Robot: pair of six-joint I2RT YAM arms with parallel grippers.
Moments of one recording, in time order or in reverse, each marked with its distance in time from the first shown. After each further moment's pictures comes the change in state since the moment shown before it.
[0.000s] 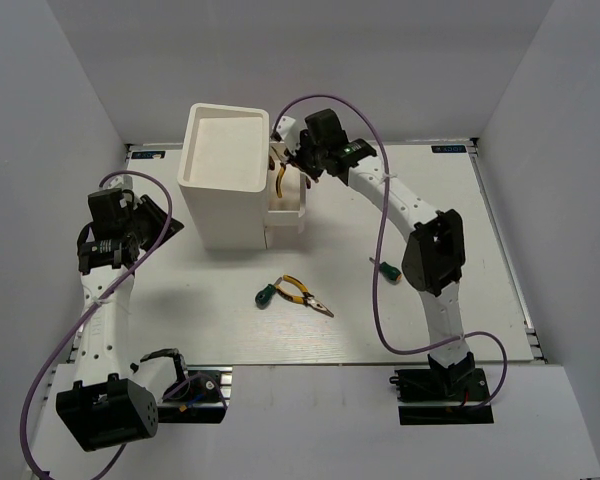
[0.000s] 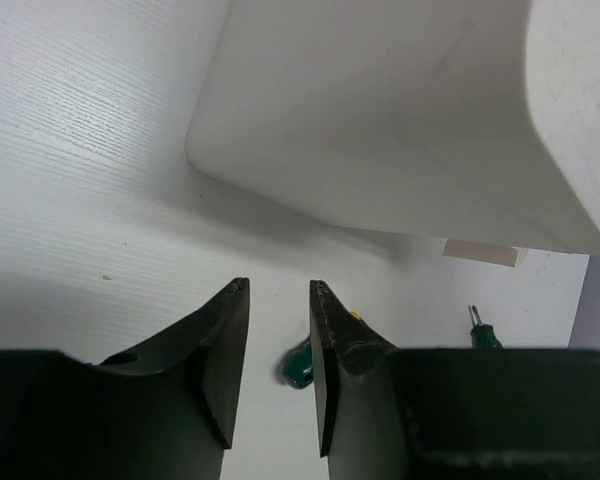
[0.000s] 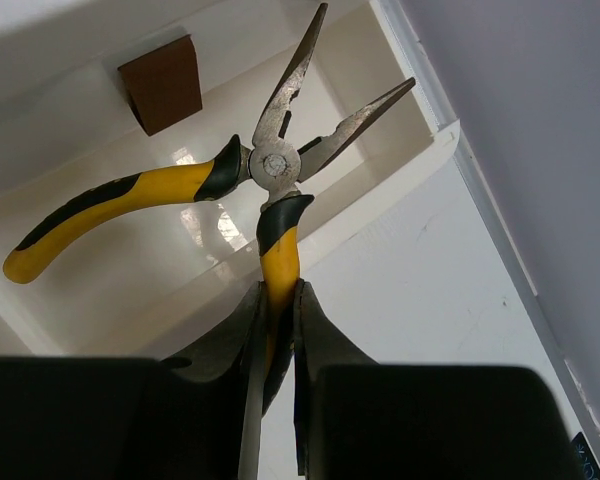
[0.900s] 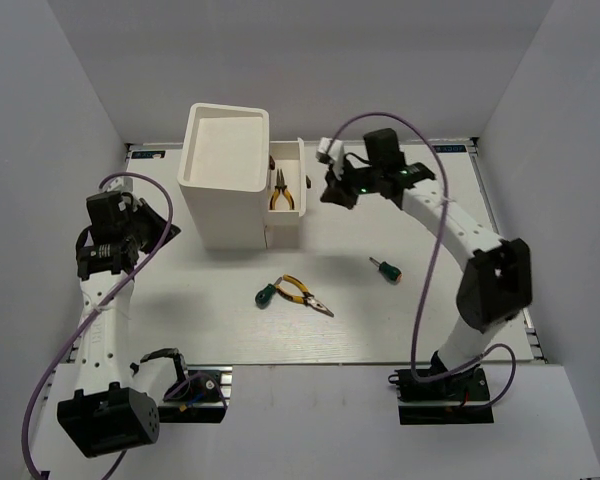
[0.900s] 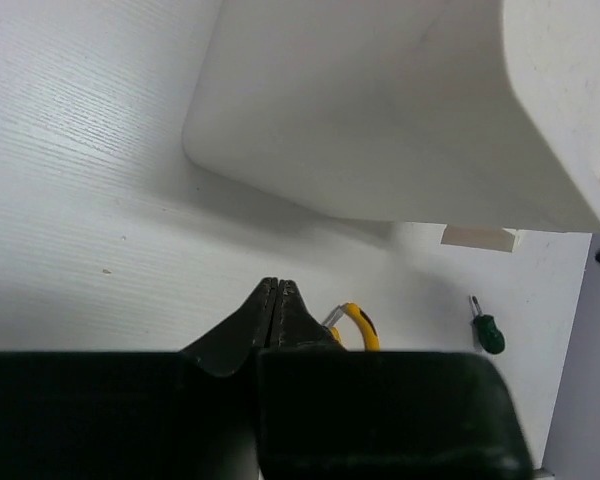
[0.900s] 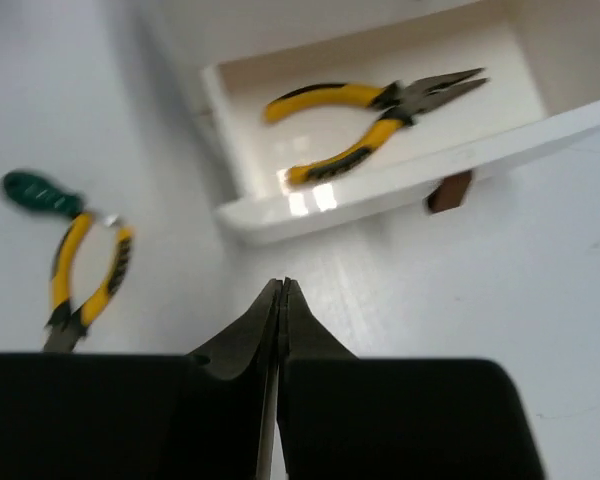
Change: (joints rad) left arm 0.000 -0.031 0.000 -0.022 0.007 0.006; right arm -0.099 -0.335 -0.463 0.119 -0.453 0.027
